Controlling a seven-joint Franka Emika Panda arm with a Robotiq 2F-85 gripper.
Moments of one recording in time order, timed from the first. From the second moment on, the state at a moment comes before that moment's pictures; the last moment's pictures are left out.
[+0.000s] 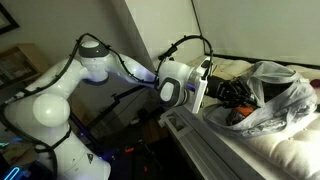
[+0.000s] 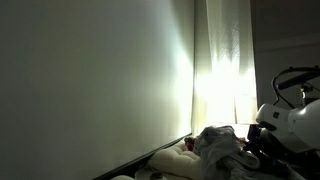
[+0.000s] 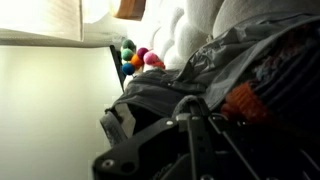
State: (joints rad) arm 1.31 1.35 -1.08 -2.24 0.96 3.26 -0.93
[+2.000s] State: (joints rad) arm 1.34 1.47 -1.21 -2.29 0.61 3.06 -0.53
